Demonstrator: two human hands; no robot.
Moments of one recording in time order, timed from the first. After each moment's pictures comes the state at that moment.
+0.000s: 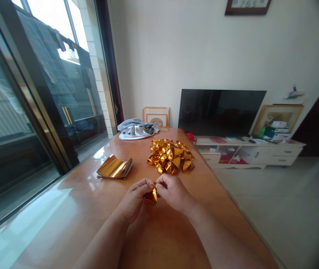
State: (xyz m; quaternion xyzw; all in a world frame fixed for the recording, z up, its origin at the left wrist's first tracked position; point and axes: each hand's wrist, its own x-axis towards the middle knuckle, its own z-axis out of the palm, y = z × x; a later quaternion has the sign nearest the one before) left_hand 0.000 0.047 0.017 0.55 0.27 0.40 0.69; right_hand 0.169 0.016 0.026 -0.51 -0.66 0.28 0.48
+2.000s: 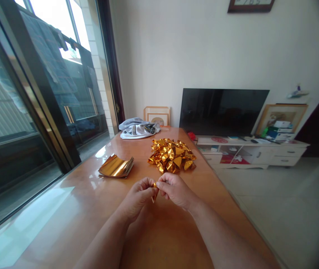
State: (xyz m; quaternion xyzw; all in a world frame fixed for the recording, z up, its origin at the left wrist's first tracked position) left_hand 0.001 0.042 0.023 0.59 0.27 0.39 0.65; right_hand 0.172 0.013 0.035 -0.47 -0.58 0.46 0.48
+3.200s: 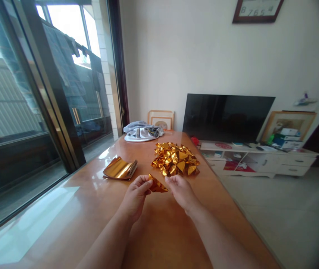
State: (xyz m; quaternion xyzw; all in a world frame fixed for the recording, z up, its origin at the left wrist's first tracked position) left_hand -0.003 0.058 0.015 0.49 0.30 0.52 0.64; right_hand 0.178 0.030 0.013 -0.58 -0.50 0.35 0.54
